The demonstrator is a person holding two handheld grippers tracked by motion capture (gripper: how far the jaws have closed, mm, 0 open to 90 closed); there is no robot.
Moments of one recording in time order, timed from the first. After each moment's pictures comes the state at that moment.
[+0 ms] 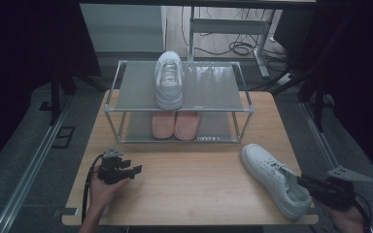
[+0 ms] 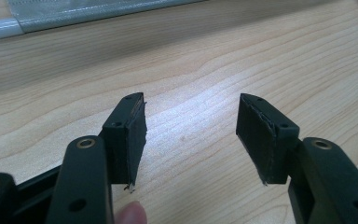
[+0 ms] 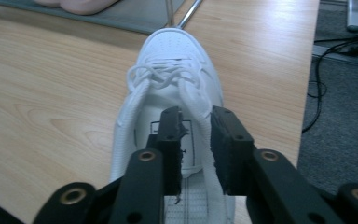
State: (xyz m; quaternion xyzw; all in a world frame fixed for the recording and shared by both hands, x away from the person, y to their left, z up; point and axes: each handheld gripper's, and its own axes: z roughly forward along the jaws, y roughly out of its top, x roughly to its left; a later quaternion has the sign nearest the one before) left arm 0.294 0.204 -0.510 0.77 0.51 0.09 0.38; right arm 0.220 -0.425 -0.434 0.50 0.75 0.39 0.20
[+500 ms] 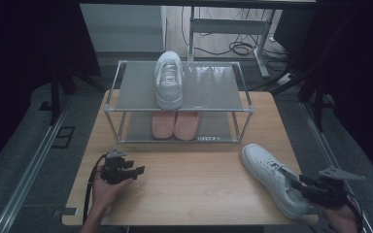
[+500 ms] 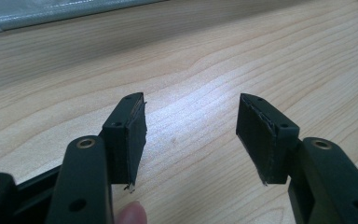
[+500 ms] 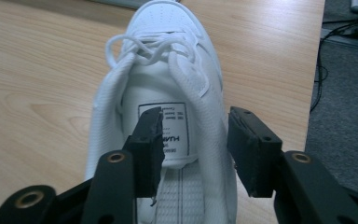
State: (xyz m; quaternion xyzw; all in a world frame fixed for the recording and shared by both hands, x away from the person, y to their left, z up) left arm 0.296 0.197 -0.513 0.77 0.50 0.09 0.38; right arm 0.231 -0.421 -0.455 0.51 0.76 0.36 0.19
